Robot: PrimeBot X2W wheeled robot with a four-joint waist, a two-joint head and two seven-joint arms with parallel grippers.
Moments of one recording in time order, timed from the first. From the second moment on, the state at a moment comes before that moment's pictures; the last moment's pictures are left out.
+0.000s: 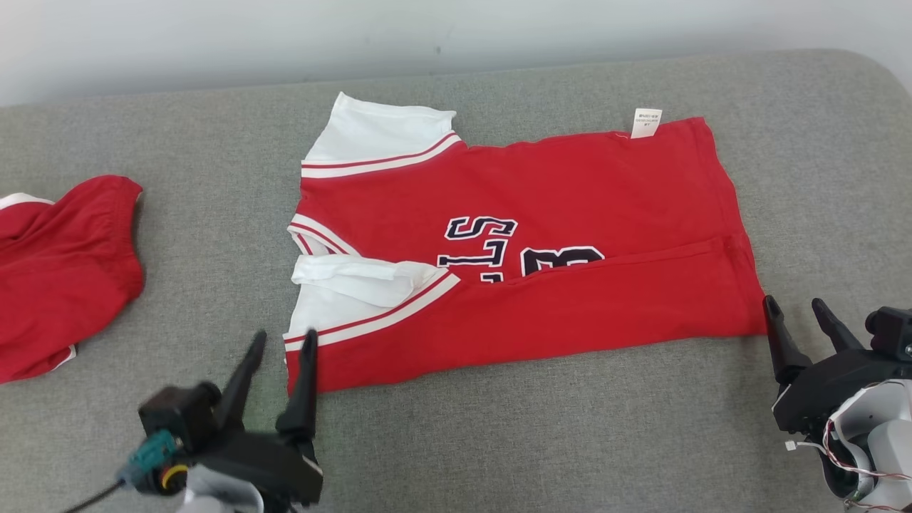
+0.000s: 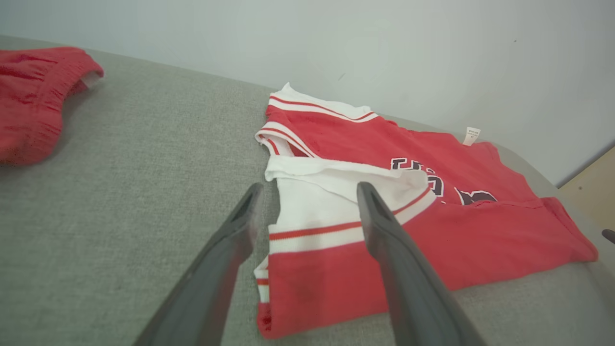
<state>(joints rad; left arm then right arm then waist) -0.31 0.32 -0.45 0.27 -0.74 0.04 -0.25 -0.33 -0.40 0.01 0.51 0.46 0.13 0.00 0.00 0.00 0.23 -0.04</state>
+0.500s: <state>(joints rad) -0.29 0.29 -0.49 0.37 -0.76 0.04 -0.22 -0.38 -0.35 0.01 0.61 0.42 0.13 0.00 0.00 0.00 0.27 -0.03</state>
